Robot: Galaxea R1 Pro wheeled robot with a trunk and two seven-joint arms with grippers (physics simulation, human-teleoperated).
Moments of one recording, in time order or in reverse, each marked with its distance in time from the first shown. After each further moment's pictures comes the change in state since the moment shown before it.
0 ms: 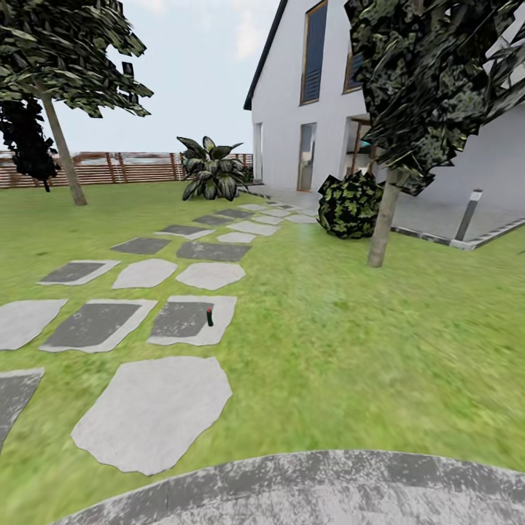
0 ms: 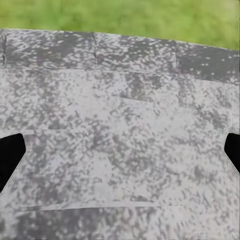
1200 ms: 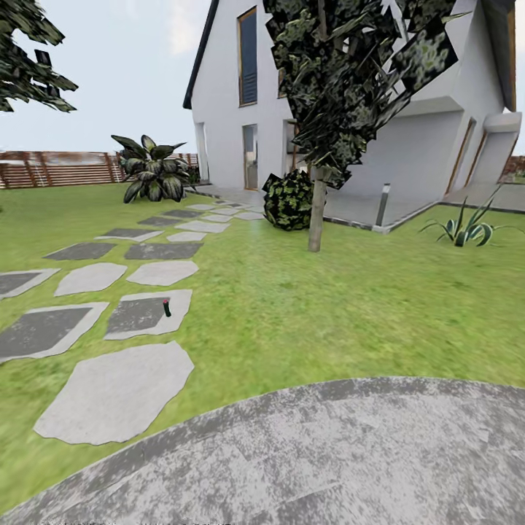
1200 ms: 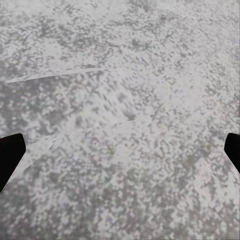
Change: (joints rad) left arm 0.000 -0.001 0.003 0.000 -0.001 0.000 0.000; right arm 0.000 0.000 0.000 0.000 0.000 0.000 0.000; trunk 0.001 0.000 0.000
